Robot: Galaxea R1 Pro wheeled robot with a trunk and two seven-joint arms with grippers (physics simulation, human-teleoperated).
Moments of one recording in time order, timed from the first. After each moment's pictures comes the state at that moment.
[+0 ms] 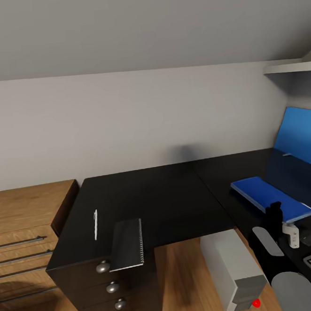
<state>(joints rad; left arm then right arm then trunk) -0.12 -0.02 -0.09 -0.25 0.46 -0.21 0.15 -0.61 -0.07 -0.23 -0.78 -1.36 -0.71 -0.07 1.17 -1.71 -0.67</state>
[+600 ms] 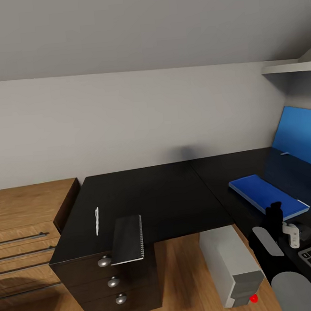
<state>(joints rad) -0.12 -0.02 -0.09 -0.25 0.46 -0.21 0.15 -0.61 -0.07 -0.23 -0.78 -1.36 -0.72 -0.07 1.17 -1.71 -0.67</state>
